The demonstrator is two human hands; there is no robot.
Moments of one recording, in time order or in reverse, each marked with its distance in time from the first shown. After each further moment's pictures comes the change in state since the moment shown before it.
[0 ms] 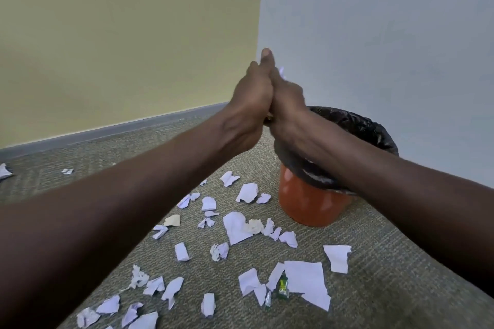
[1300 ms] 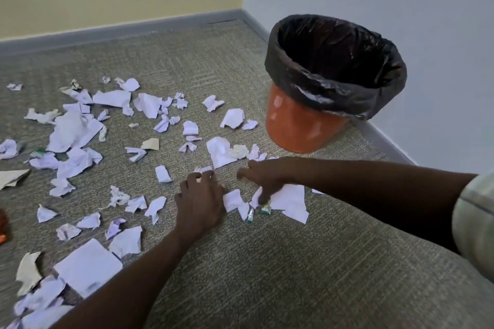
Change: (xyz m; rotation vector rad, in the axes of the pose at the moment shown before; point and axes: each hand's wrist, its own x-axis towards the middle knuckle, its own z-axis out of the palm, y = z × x) left_hand -0.102 -0.342 -0.116 1.279 0.071 -0.120; right_hand -0.050 0.241 -0.103 -1.869 -1.214 0.095
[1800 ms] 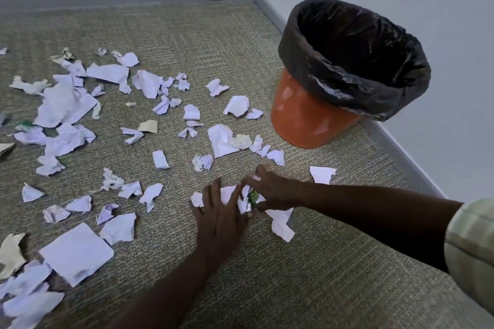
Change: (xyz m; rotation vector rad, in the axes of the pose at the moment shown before) left_hand -0.047 0.010 0.071 0.087 0.003 0.132; right_hand 0.019 0.014 0.082 0.154 0.189 -0.030
